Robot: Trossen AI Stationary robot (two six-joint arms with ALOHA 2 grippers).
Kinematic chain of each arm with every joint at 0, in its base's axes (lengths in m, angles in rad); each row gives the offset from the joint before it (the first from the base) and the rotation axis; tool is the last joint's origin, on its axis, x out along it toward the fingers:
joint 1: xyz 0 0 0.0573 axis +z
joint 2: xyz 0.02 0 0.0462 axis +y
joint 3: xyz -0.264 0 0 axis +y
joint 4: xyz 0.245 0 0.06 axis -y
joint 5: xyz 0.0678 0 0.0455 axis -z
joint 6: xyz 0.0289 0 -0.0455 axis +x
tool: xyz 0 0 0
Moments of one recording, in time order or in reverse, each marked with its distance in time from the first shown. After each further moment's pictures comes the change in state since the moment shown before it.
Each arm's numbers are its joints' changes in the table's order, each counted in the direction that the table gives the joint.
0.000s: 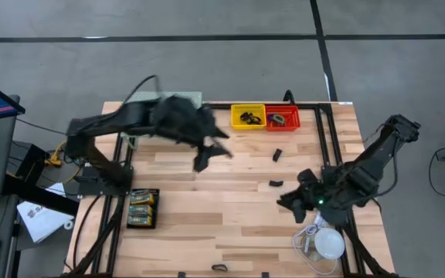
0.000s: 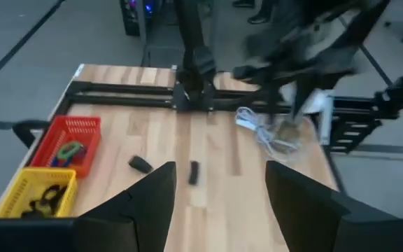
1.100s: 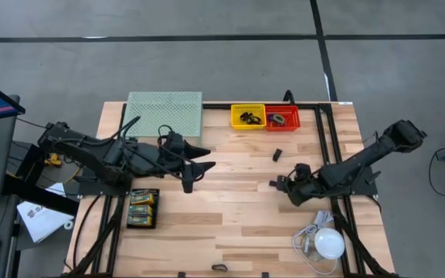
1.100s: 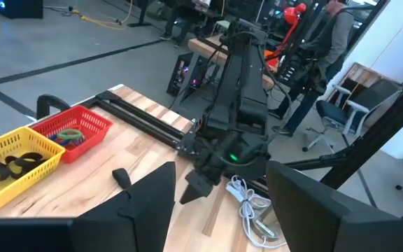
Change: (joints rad) left arm -0.308 -0.322 0.637 0.586 -0.556 -0.460; right arm -0.317 0.021 0.574 0.174 -0.287 0.622
